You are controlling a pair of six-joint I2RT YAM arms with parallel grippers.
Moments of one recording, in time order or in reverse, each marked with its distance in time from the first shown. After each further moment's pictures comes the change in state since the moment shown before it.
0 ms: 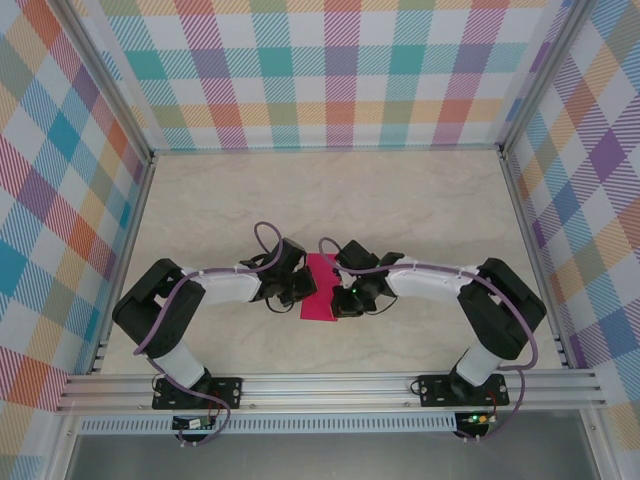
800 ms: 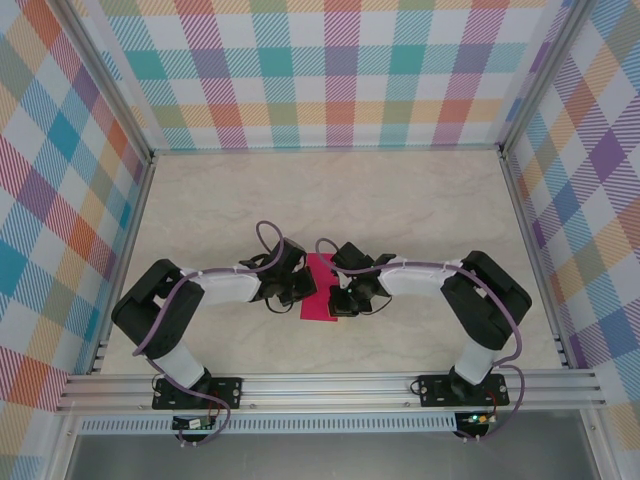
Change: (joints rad) left arm 0.000 -0.014 0.005 -0.012 0.005 0.066; right arm 0.000 0.082 -0.009 0.078 0.015 0.053
